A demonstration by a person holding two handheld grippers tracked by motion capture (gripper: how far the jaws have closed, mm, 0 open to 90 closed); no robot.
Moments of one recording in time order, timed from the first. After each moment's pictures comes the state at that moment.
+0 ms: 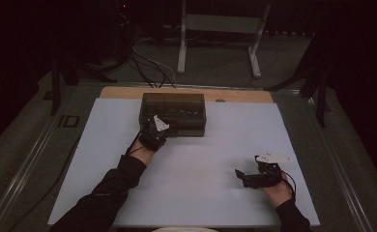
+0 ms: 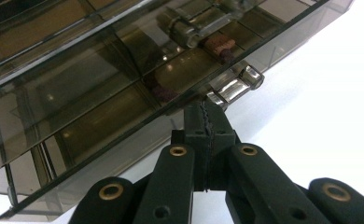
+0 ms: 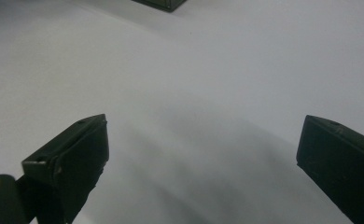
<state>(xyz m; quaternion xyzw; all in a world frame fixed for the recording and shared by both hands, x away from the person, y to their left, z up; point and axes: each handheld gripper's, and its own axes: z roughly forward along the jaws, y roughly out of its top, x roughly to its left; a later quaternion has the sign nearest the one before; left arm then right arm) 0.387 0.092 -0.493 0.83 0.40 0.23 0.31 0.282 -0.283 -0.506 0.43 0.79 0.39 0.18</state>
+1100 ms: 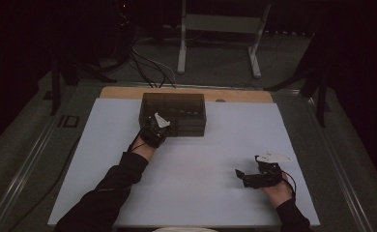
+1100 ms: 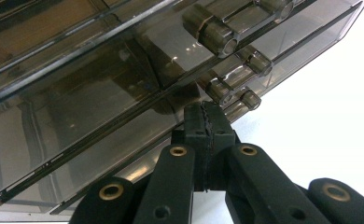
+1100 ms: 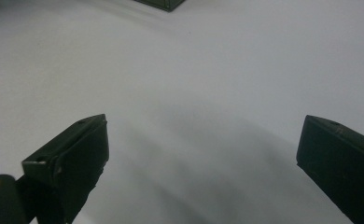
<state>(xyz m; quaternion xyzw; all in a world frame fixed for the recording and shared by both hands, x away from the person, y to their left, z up) 0.402 0.091 -0.501 0.83 0.41 0.23 0.30 0.283 -0.284 -0.506 0.43 0.79 0.39 0.18</state>
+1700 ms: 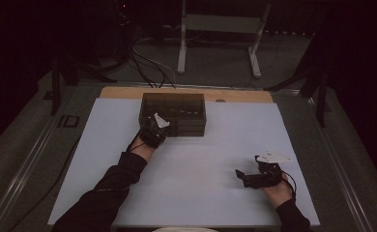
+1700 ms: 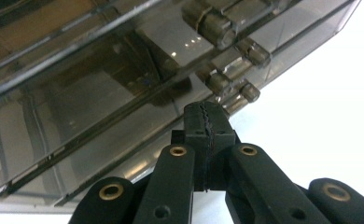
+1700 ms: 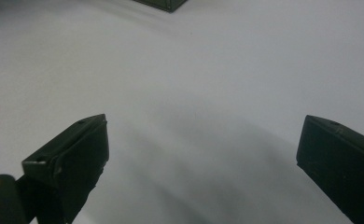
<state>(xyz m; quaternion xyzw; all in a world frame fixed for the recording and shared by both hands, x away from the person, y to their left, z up) 0.399 0.094 -0.499 0.84 0.40 0.23 0.29 0.282 -0.284 -0.506 0.43 0.79 0.39 0.18</state>
